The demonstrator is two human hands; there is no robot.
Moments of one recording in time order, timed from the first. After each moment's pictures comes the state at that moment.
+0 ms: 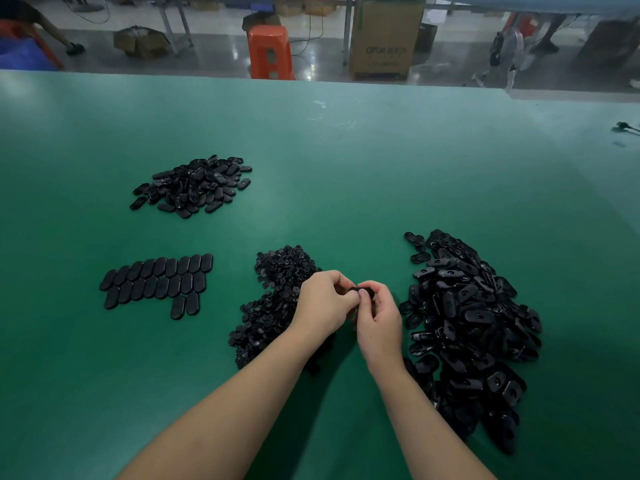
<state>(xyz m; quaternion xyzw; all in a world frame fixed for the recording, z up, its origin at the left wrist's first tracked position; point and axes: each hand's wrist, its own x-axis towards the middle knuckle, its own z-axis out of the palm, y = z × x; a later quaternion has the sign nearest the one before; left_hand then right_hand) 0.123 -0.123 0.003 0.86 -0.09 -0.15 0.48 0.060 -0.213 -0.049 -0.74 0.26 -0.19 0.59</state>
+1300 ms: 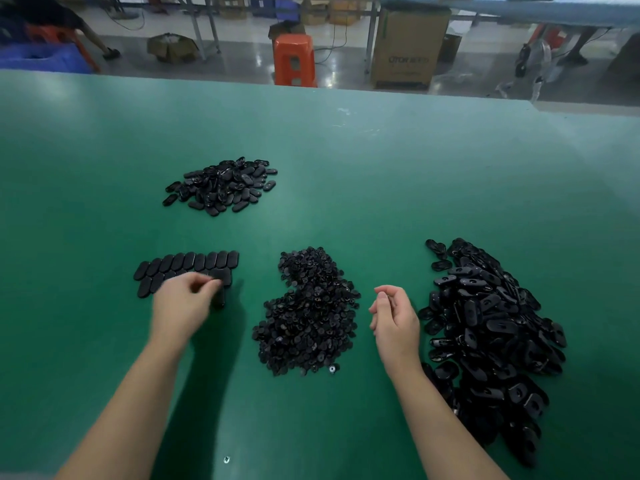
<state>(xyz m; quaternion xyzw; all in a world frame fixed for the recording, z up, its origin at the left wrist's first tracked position) 0.163 0.093 0.002 0.93 0.11 0.04 0.35 0.061 -0.210 -0.047 -0.76 0.23 -0.17 0.59</state>
